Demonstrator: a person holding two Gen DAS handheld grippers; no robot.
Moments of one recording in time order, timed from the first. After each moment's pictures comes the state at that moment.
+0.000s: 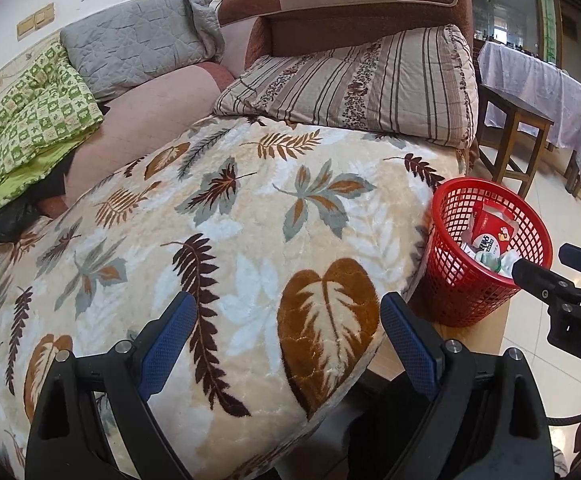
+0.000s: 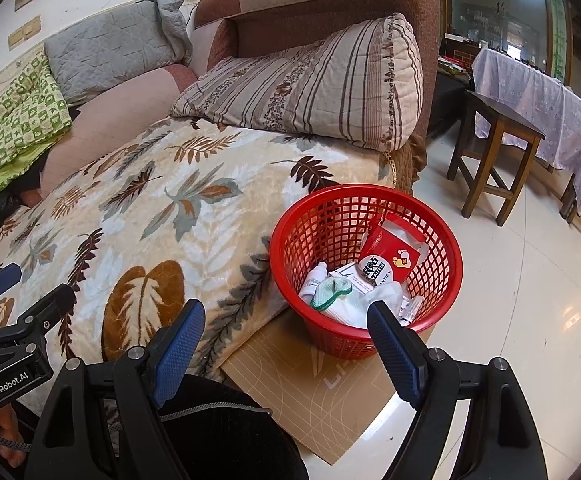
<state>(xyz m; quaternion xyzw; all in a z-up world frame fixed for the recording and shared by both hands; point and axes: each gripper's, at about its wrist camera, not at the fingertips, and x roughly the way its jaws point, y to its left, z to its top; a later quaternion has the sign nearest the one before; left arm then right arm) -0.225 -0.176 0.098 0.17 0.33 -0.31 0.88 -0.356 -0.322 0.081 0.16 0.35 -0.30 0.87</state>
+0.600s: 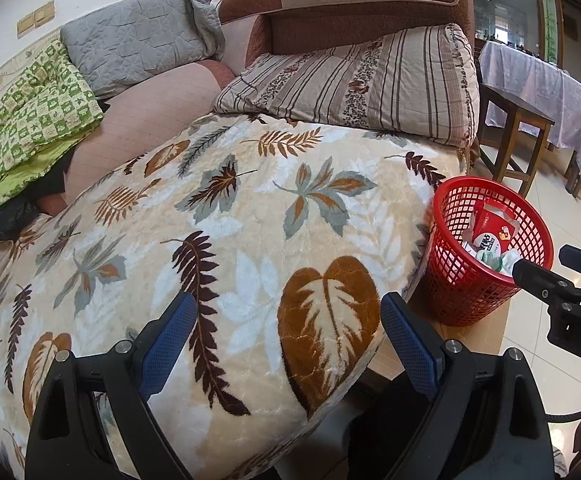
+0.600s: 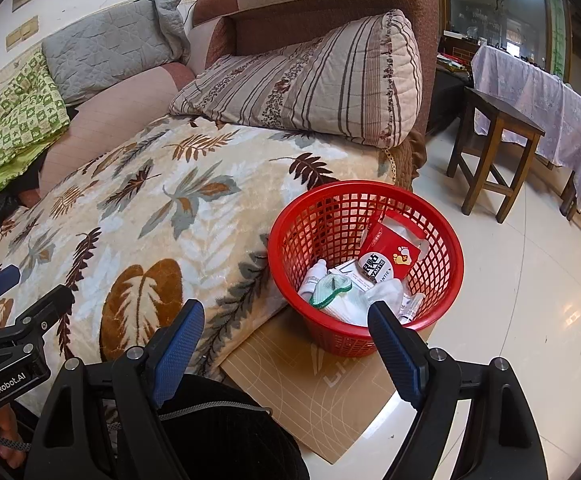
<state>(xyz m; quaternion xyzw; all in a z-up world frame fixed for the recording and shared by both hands) -0.223 -0.175 0.097 0.17 0.33 -0.31 0.88 -0.356 -0.323 0.075 0.16 0.36 -0.30 0.87</state>
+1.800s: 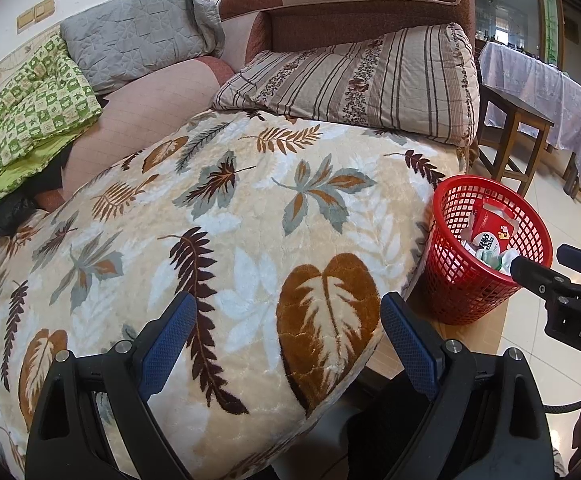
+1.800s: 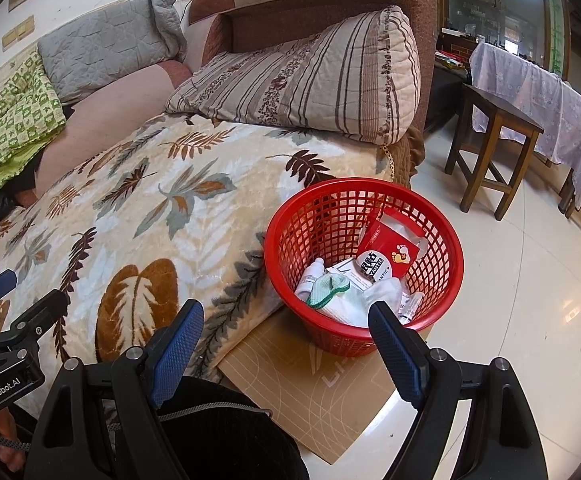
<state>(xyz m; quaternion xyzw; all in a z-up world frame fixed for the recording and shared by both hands) -0.222 -0.175 0.094 0.17 0.33 -0.31 0.87 -0.354 -0.329 0.072 0.17 0.36 -0.30 0.87</state>
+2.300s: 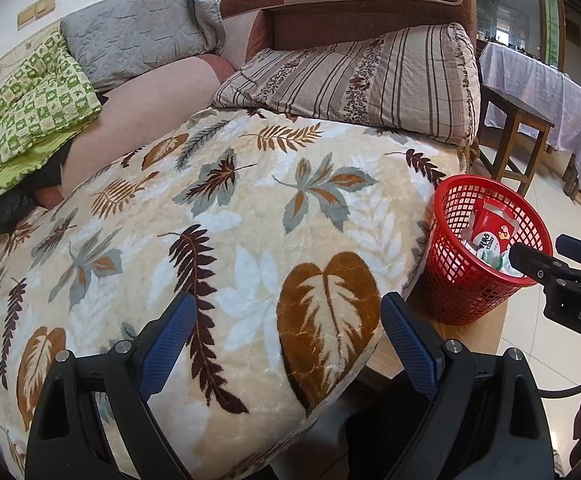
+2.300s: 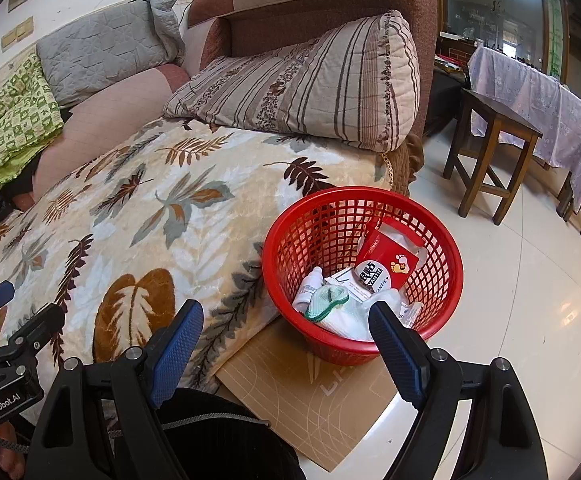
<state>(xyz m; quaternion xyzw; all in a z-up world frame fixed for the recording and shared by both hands) -0.223 -0.173 0.089 0.17 0.33 -0.31 0.87 -0.347 -0.335 0.077 0.16 0.36 -0.30 0.87</state>
